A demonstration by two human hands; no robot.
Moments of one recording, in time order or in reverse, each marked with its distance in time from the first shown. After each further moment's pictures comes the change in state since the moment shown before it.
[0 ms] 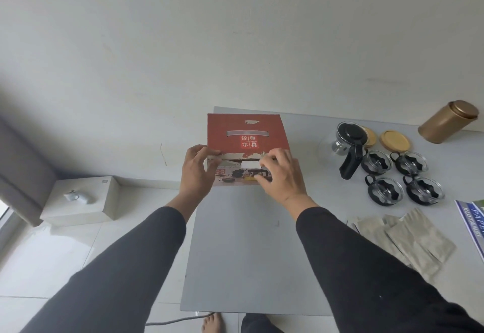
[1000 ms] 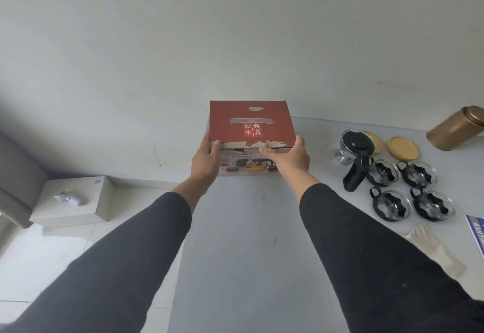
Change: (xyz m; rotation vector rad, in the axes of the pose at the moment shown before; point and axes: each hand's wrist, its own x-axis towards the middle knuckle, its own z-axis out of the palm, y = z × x) left_hand 0.059 0.028 0.033 -0.316 -0.160 -0.331; right_hand 0.075 0.023 -0.016 0.663 -0.090 0.853
